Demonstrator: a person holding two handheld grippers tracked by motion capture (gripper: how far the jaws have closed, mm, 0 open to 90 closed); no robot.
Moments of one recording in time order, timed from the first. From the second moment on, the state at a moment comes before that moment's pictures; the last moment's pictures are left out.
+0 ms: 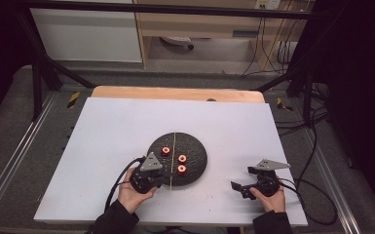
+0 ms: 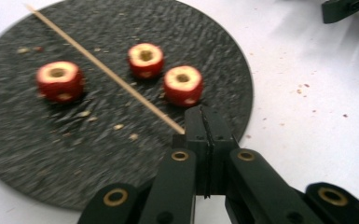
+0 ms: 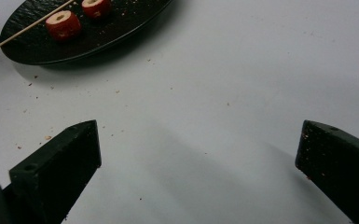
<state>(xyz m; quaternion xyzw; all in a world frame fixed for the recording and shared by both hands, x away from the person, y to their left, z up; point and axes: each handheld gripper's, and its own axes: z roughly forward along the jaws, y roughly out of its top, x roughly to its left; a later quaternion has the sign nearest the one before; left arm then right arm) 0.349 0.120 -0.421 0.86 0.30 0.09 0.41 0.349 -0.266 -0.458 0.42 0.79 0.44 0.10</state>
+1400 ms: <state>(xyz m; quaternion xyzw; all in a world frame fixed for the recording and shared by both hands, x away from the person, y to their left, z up) 0.357 0.149 -0.426 0.85 0.35 0.12 0.38 0.350 -0.265 -0.459 0.42 0.79 0.44 0.10</state>
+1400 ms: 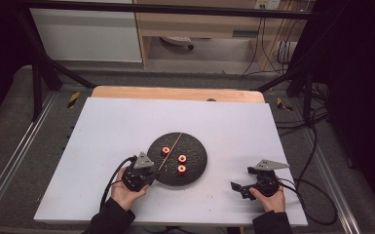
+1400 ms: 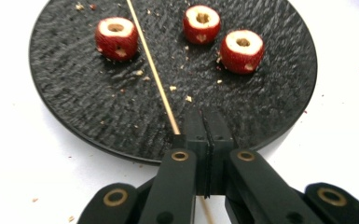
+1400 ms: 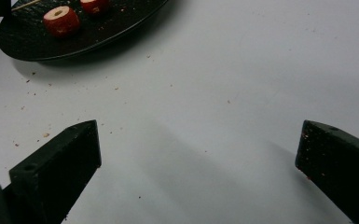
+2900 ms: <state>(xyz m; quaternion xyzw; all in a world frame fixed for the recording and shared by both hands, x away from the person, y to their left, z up) 0.400 0.108 -0.415 0.87 0.43 0.12 0.23 0.350 -0.265 -0.459 0.42 0.79 0.44 0.10</state>
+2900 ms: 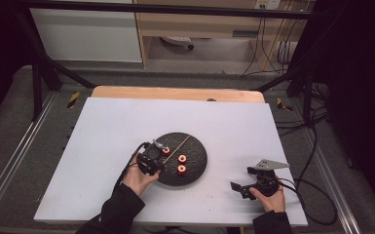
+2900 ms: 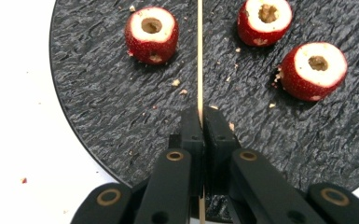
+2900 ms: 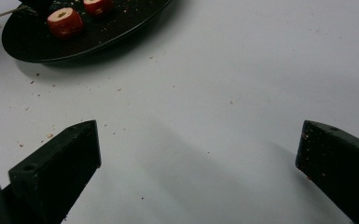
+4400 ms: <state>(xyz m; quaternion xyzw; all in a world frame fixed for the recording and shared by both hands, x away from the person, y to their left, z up) 0.333 0.223 -0.420 0.82 0.36 0.14 0.42 0.353 -0.260 -0.454 0.45 0.78 0.43 0.10</state>
